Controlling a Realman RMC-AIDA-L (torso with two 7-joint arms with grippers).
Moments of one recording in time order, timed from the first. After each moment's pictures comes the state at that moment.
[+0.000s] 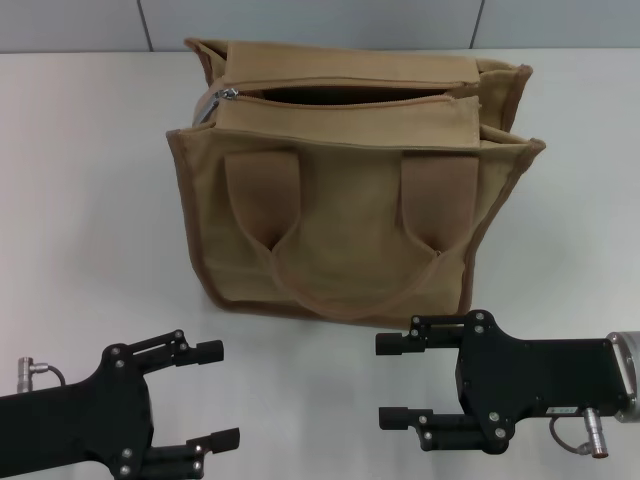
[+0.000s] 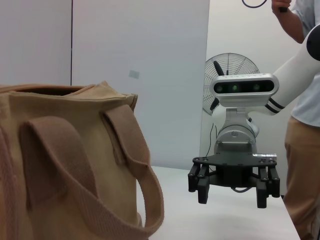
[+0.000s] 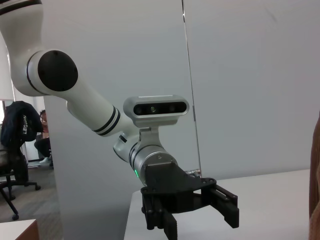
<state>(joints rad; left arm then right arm) -0.26 -2.06 0.69 0.51 1.99 1.90 -0.79 0.47 2.08 -0.88 -0.33 -1.88 -1.79 0.81</state>
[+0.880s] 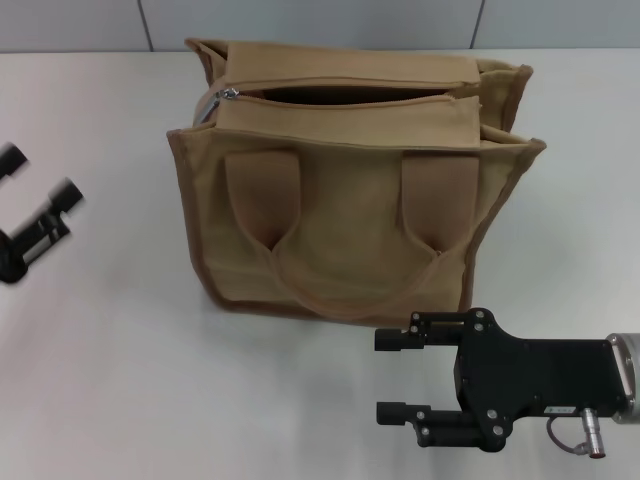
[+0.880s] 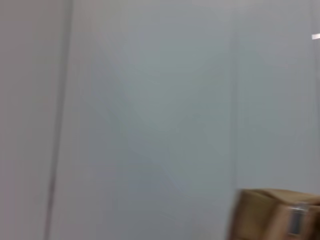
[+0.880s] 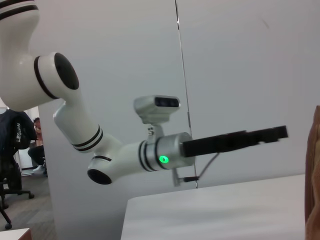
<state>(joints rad) -0.30 -2.07 -0.03 0.36 1.96 1.77 -0.77 0.47 2.09 -0.86 -0.31 -1.87 -1.79 0.80</state>
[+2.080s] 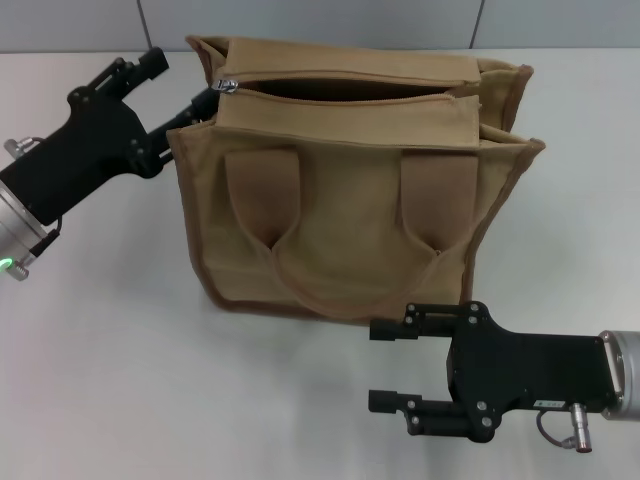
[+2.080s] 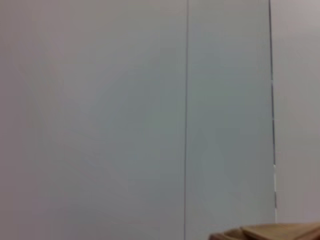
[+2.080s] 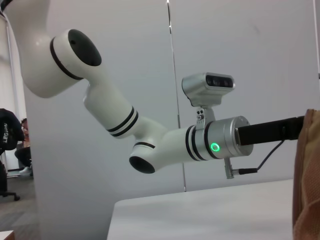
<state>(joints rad) -0.56 -2.07 0.09 0.27 1.95 1.60 -0.76 0.48 2.09 -0.86 -0.27 -1.85 -1.76 0.75</state>
